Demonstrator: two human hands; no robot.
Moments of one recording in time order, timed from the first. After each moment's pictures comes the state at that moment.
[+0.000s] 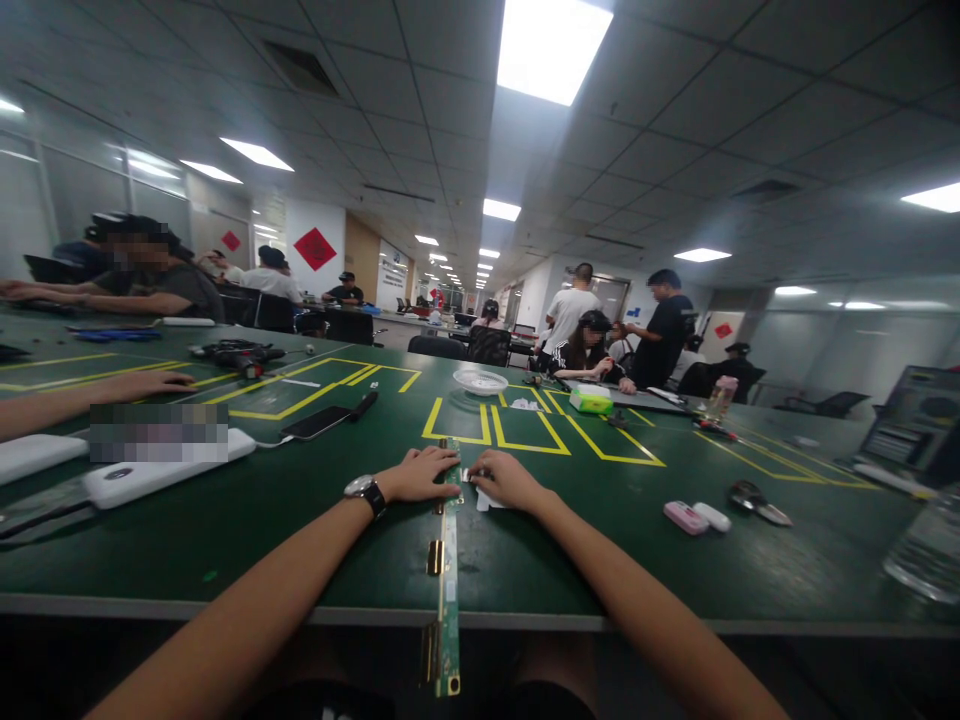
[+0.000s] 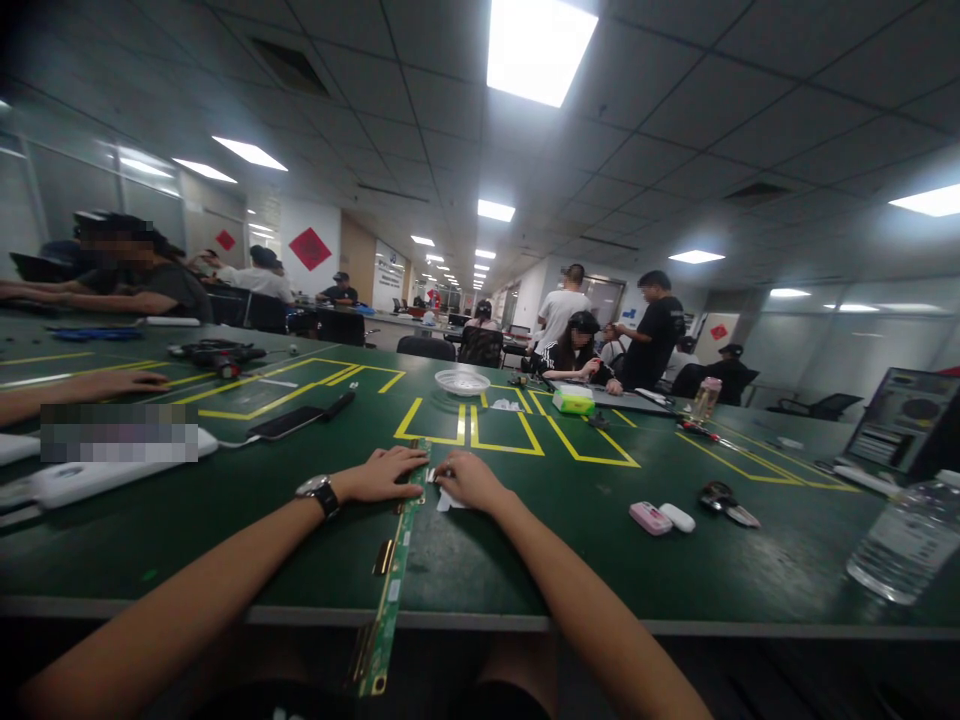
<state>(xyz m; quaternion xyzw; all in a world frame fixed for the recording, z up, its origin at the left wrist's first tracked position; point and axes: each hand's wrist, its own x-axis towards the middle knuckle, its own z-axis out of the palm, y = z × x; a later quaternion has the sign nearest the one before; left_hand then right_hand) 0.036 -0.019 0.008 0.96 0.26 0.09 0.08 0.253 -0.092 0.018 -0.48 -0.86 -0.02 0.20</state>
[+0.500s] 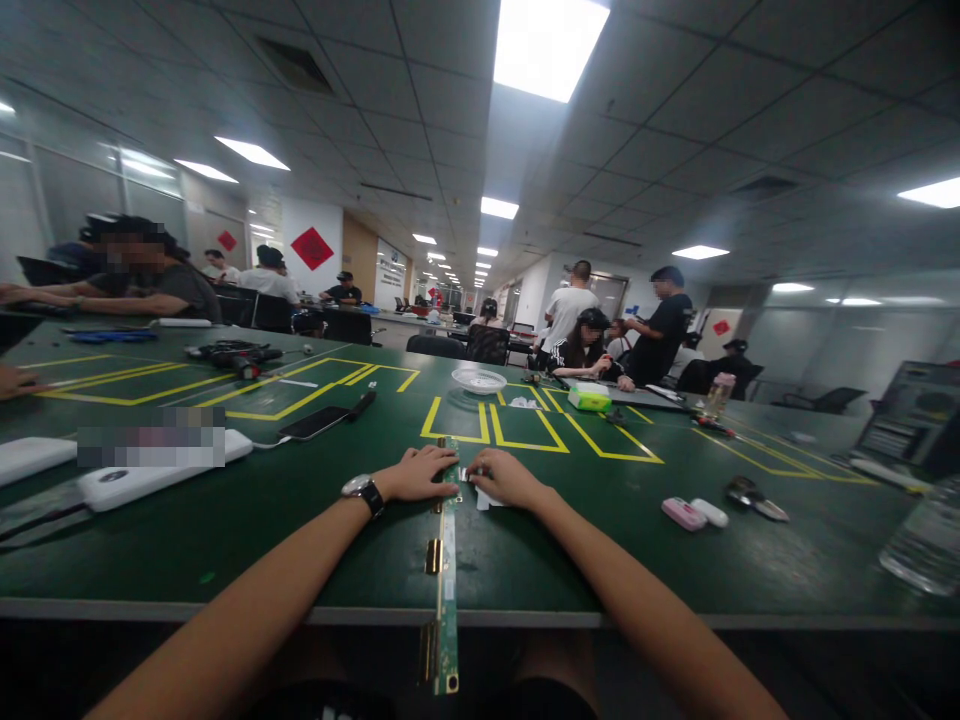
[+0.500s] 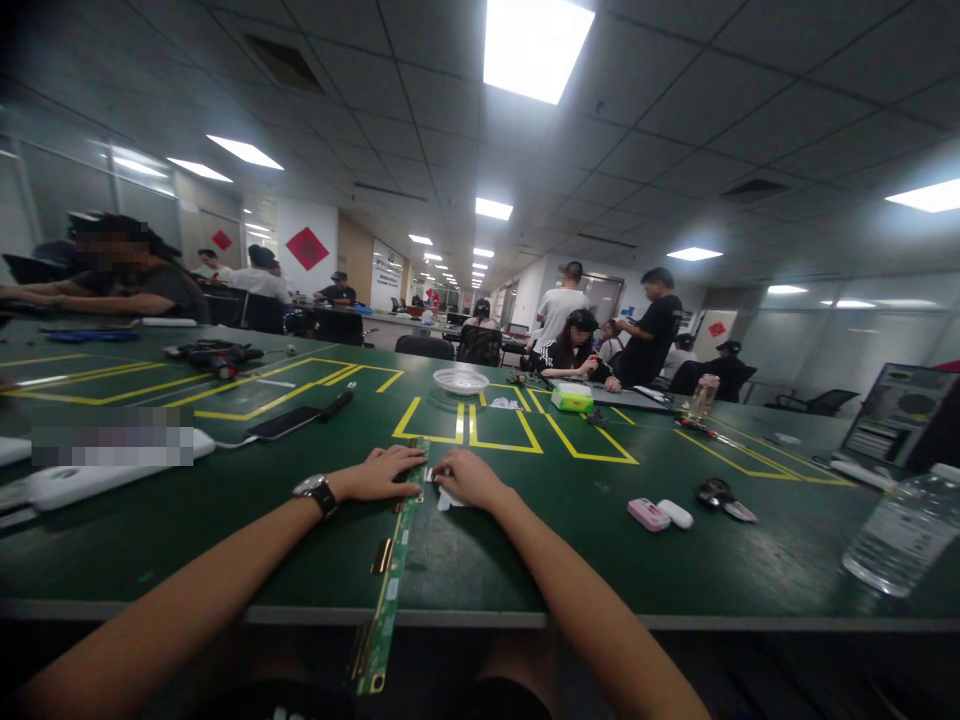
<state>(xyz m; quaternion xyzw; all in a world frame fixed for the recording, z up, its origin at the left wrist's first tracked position) 0.036 -0.020 0.009 0.96 0.27 0.08 0.07 0.257 -0.088 0.016 -0.46 -0.86 -0.03 0.20</state>
